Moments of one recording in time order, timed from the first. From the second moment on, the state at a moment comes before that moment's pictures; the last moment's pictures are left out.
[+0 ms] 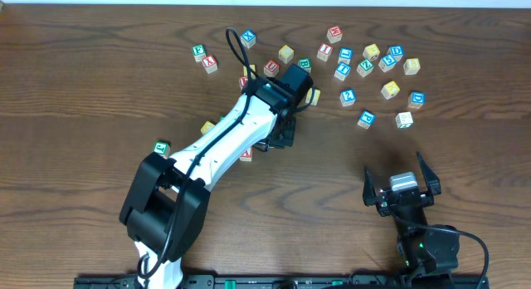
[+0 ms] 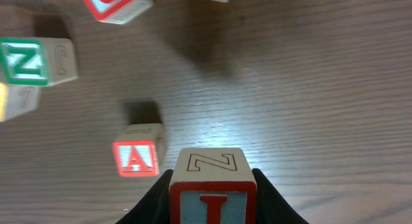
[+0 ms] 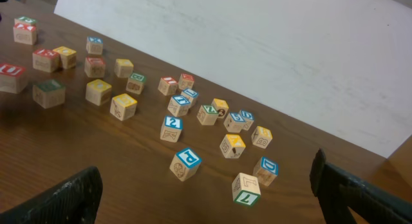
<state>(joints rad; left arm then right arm) -0.64 1.95 1.56 -1.06 -0.06 -0.50 0.13 0.01 0.01 -0.07 -0.03 -0.35</state>
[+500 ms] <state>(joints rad) -0.64 1.95 1.40 -0.88 -0.03 -0.65 0.13 0.01 0.01 -0.07 -0.03 -0.35</state>
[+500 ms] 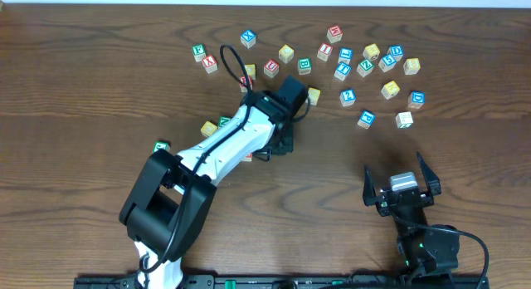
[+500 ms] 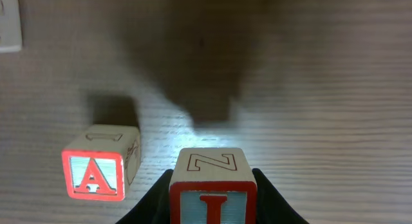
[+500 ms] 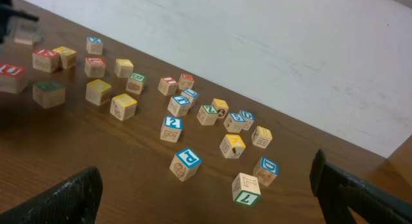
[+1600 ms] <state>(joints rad) -0.64 1.95 1.25 -0.73 -0.08 -0.77 0.13 0.01 0.01 -0.07 -0.03 -0.35</state>
